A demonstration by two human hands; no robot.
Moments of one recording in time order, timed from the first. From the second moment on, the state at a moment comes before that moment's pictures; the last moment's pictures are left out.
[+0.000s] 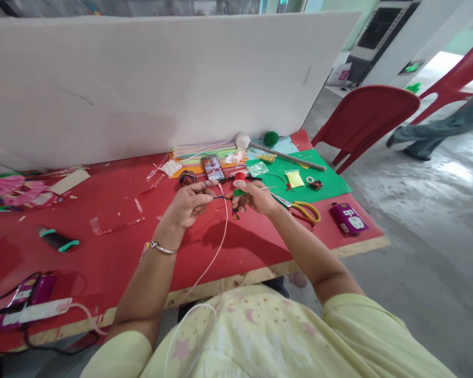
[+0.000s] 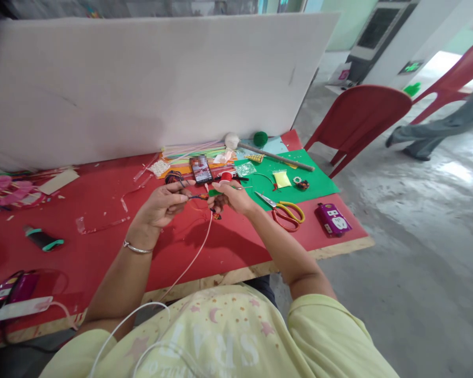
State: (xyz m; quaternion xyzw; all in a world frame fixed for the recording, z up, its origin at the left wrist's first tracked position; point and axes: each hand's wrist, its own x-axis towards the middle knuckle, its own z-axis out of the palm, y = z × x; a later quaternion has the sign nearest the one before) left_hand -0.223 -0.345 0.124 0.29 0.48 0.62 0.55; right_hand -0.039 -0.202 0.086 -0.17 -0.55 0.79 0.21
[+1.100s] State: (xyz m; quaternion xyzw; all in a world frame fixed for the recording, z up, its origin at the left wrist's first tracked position) left_hand -0.225 -0.343 0.120 0.29 0.47 0.62 0.55; right_hand -0.038 -0.207 0.095 -0.20 -0.46 0.83 0.22
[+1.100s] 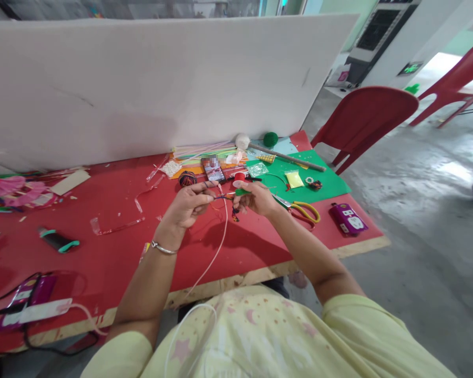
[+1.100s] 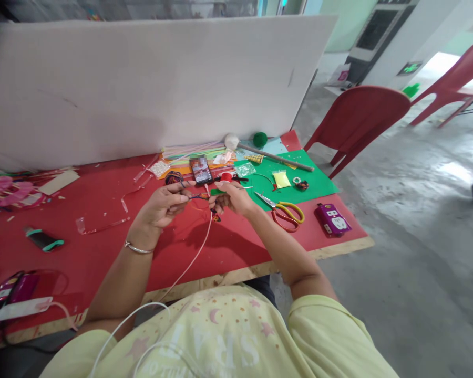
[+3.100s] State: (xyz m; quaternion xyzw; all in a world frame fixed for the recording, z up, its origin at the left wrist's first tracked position) left_hand -0.225 -0.344 0.120 0.29 0.48 0.62 0.56; right_hand -0.034 -0.203 0.087 -0.18 -0.50 0.83 0.18
